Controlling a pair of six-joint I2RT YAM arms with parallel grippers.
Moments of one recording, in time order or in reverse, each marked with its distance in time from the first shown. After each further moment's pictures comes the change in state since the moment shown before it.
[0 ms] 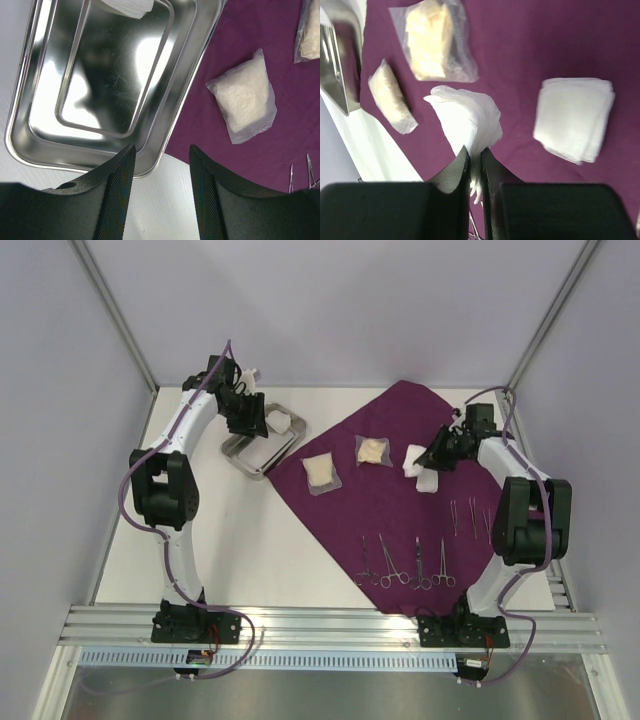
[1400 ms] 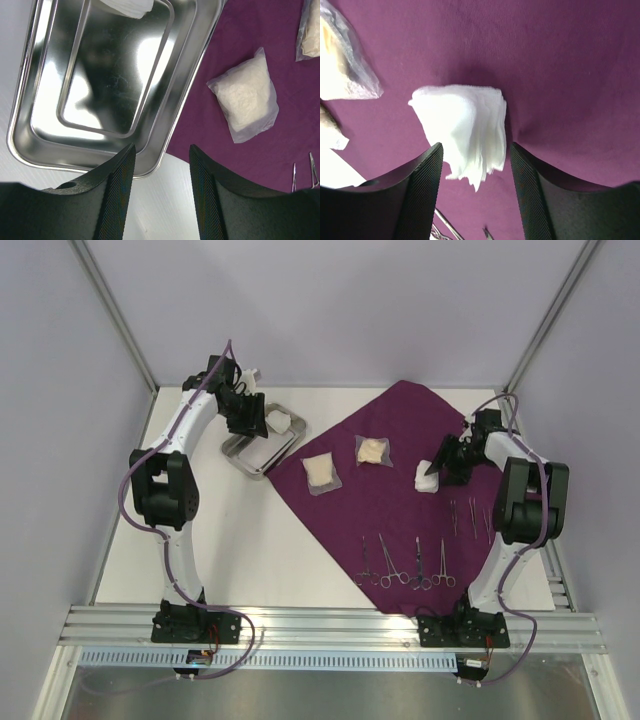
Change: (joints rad) left arm 0.000 0.000 0.000 0.000 0.000 0.014; right arm -0.111 0.171 0.096 -0.157 0.104 -0.174
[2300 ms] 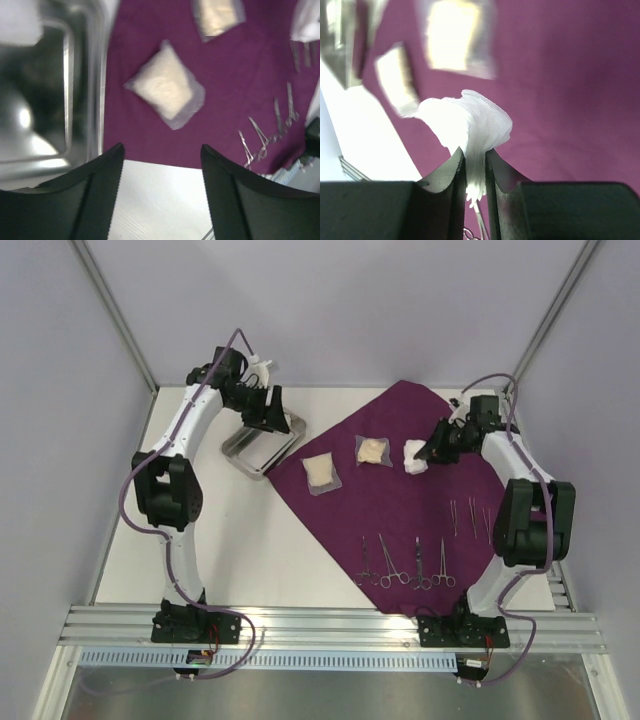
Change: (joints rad) left arm -0.036 0.000 0.077 -0.071 0.247 0.054; right arm 0.066 -0.149 -0.024 0.084 -0.180 0.009
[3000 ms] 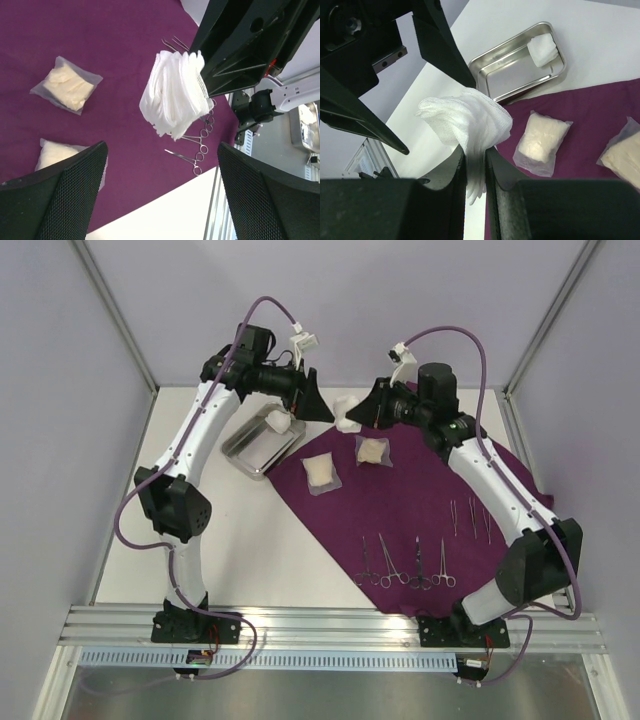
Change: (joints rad) left arm -0.189 -0.071 0.214 0.055 0.400 0.060; right arm 0.456 -0.255 0.127 0.332 0.034 0.108
